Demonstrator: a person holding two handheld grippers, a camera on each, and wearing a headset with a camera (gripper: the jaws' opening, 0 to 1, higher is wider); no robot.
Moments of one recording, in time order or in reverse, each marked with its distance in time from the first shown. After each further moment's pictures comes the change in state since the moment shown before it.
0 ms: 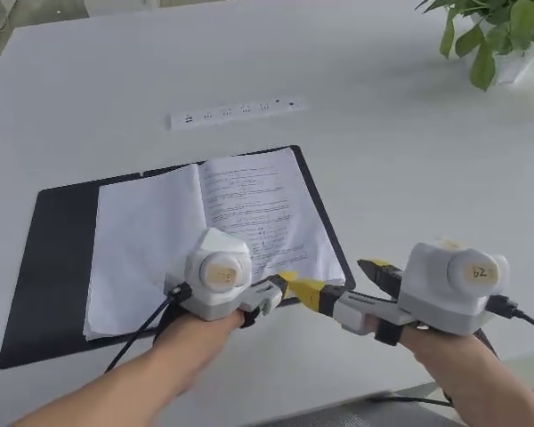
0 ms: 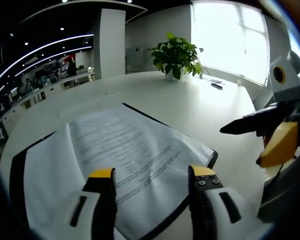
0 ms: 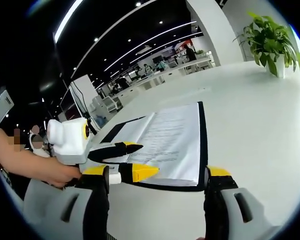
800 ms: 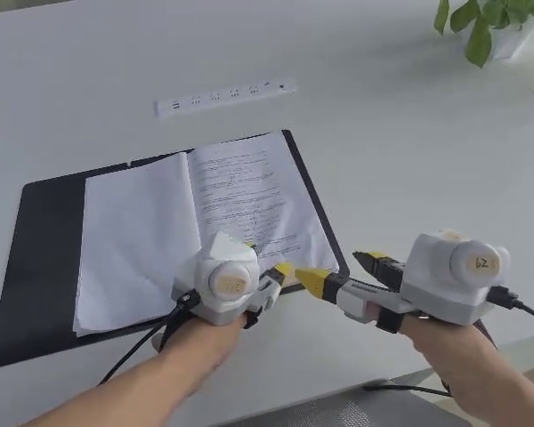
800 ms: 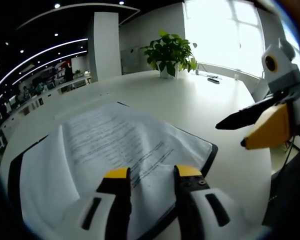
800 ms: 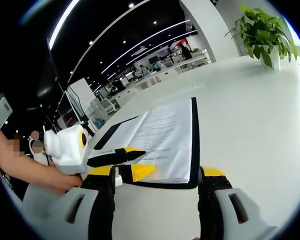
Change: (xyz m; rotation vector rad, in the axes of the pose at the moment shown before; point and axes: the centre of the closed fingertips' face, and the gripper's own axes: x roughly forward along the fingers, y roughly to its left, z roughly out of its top) left arm 0.010 -0.009 -0.011 0.049 -0.015 -0.003; right arm 0.003 -0.017 -0.008 0.042 -0.001 -0.004
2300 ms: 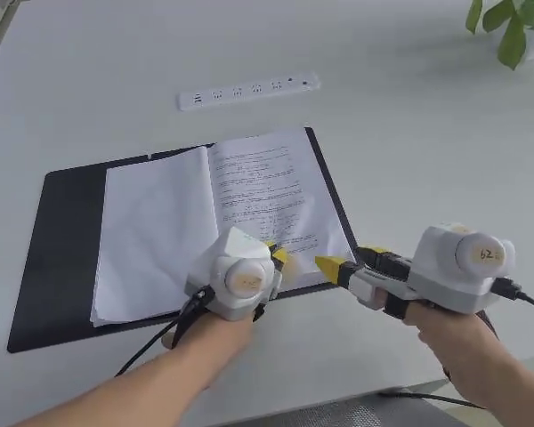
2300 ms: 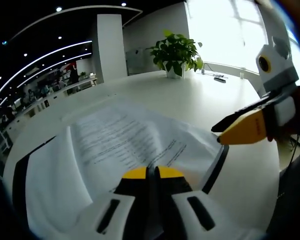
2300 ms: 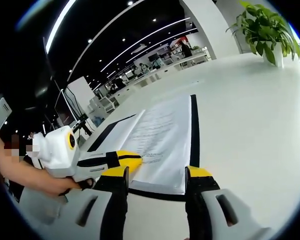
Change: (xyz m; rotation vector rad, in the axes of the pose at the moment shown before) left arm 0.001 0.018 0.001 0.017 -0.005 0.058; right arm 0.027 -0.013 0.003 0.003 0.023 -0.001
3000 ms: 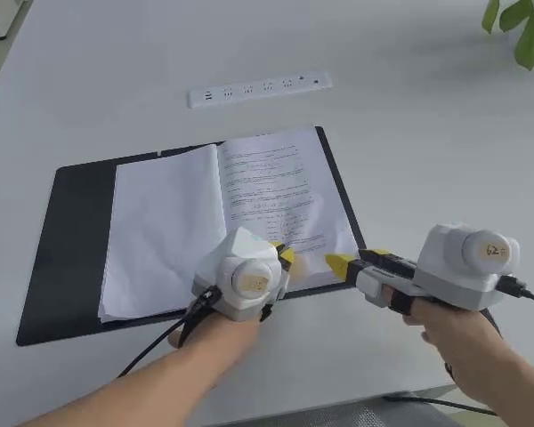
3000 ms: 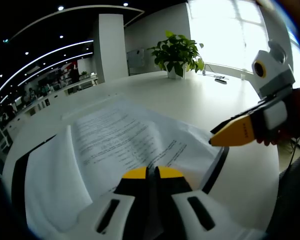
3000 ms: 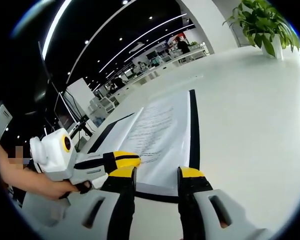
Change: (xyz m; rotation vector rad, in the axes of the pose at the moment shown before) left arm 0.000 0.000 0.001 -0.014 -0.004 0.004; right arm 0.007 -0.004 -0.003 0.049 0.018 0.014
